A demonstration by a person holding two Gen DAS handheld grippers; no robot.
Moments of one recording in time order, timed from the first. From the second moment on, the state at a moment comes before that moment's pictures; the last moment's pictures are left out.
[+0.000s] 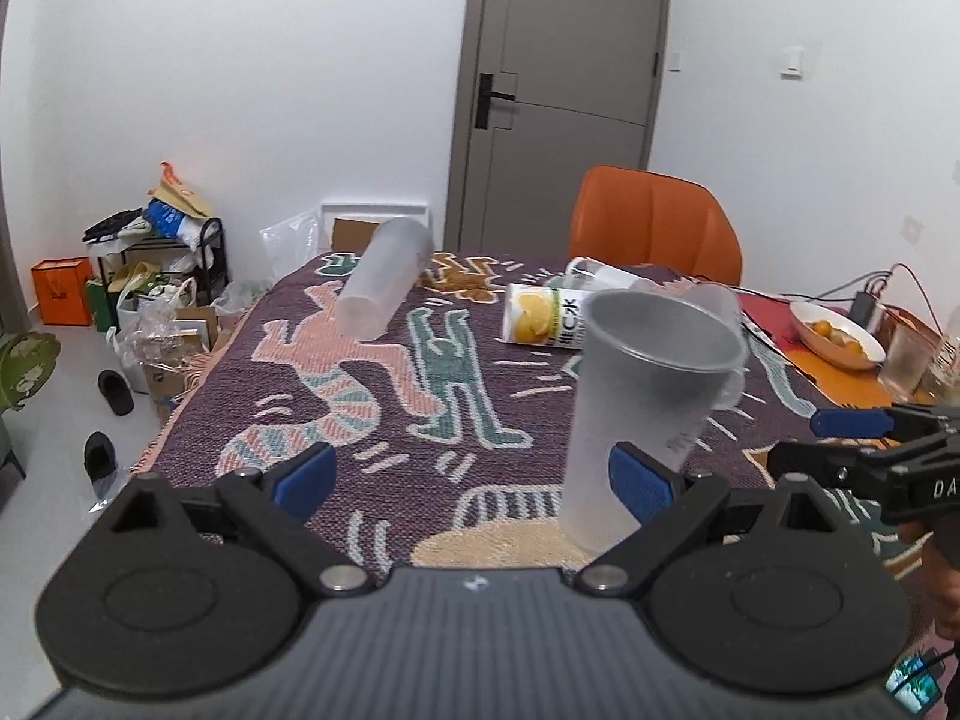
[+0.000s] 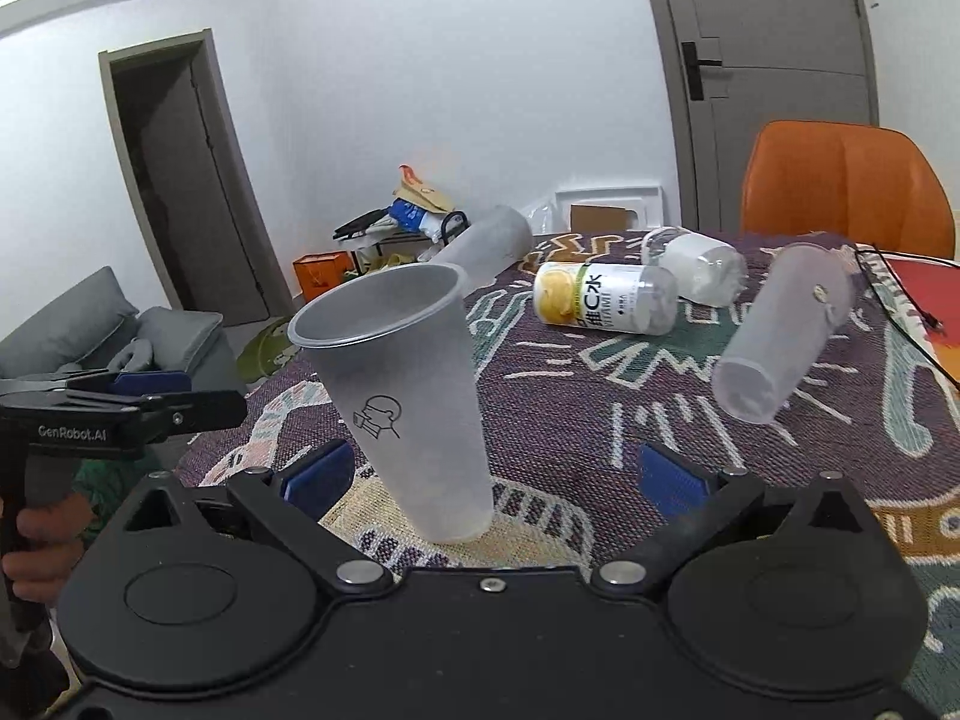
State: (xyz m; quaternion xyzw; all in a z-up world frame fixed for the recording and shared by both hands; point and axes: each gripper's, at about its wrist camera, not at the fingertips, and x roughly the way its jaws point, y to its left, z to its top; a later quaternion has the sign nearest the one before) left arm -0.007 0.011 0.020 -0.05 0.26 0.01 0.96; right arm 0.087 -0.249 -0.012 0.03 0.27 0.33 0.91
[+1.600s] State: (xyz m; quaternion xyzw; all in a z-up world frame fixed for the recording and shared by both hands) left arm -0.022 0.003 0.011 -0.05 0.28 0.00 0.96; right arm 0.076 -0.271 -0.017 0.03 0.27 0.32 0.91
